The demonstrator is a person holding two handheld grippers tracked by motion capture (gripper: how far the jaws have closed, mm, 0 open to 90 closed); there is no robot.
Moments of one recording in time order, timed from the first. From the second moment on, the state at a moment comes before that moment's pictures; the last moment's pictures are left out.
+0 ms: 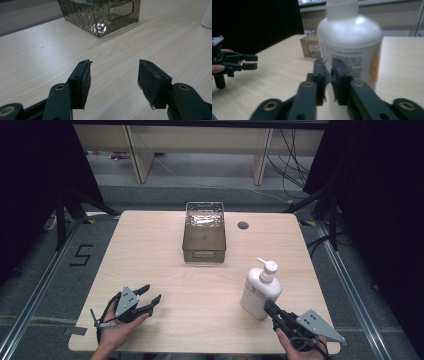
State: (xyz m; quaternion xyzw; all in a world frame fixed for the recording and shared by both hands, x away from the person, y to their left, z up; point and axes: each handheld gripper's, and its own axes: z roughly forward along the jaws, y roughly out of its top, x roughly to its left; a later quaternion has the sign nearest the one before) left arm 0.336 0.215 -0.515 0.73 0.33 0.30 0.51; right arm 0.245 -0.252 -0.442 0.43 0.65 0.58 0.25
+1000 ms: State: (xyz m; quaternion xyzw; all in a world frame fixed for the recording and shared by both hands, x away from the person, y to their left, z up) left arm 0.323 0.068 -0.432 0.71 0.27 0.27 0.60; right arm 0.275 -0.316 -0.488 0.54 0.57 0.50 0.36
